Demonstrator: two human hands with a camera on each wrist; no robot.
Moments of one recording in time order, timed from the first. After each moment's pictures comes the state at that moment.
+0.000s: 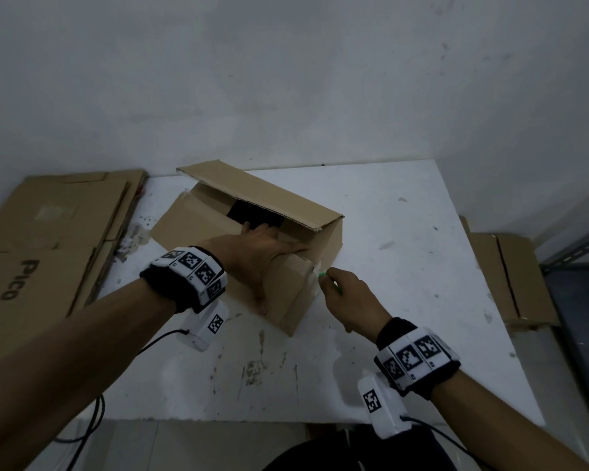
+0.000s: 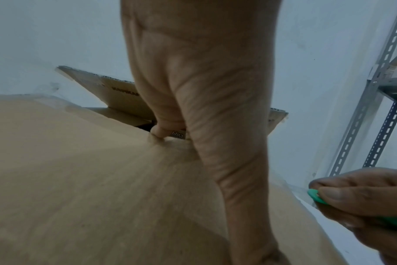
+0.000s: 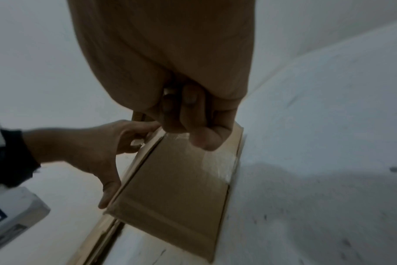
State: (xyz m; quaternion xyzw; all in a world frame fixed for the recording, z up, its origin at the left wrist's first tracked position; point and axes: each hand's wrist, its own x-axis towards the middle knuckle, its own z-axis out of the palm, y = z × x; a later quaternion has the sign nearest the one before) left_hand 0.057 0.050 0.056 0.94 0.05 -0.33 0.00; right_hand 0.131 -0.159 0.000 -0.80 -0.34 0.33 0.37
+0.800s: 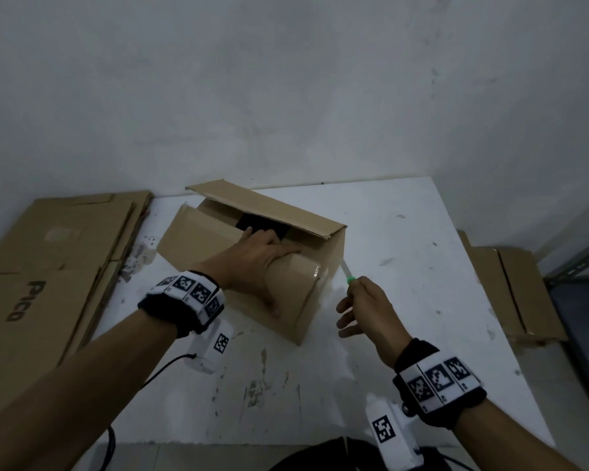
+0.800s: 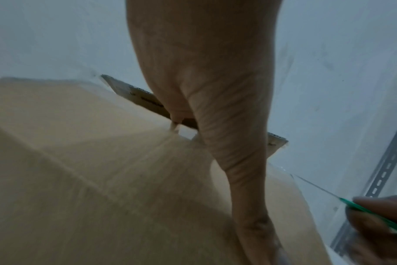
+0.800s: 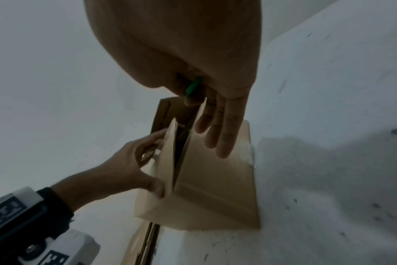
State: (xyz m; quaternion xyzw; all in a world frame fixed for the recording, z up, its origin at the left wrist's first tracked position) left_hand 0.052 0.070 0.042 0.98 0.07 -0.16 0.07; right_hand 0.135 -0.174 0.015 -0.73 -0.09 0.39 0.56
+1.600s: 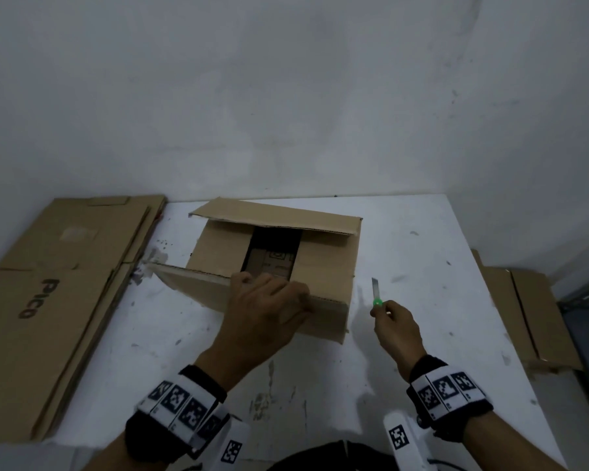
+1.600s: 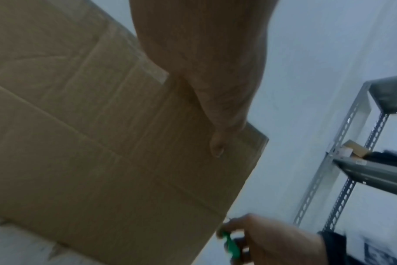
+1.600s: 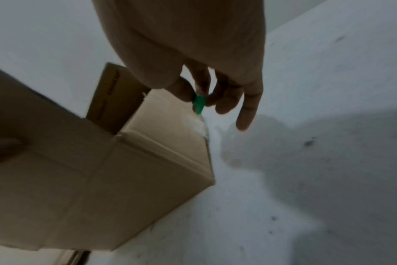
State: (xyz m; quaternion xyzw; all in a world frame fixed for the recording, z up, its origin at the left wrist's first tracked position) left_hand -0.011 -0.006 0.033 0.96 0.09 0.26 0.07; right_hand 0.166 -0.177 -0.048 -0.84 -0.09 0.29 0.46
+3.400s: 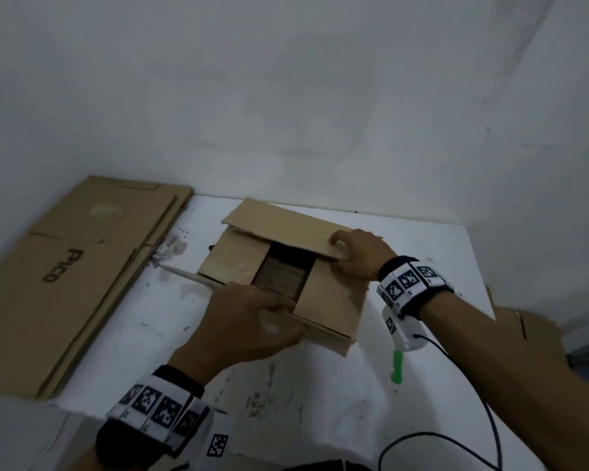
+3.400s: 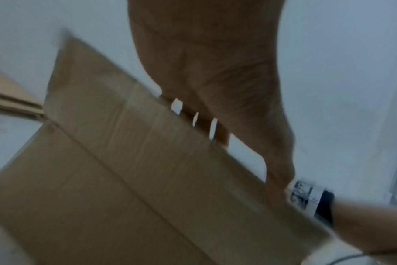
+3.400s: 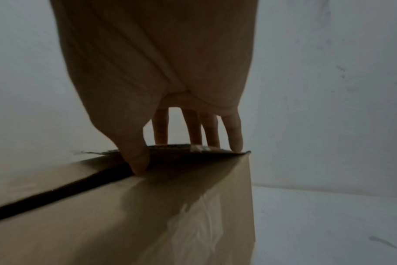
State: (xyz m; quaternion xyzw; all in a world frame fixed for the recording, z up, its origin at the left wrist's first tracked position) left_hand -0.051 0.000 0.064 0.95 0.19 0.19 0.18; right_hand 0.230 -0.048 0.052 -0.83 -0.53 0.18 0.05
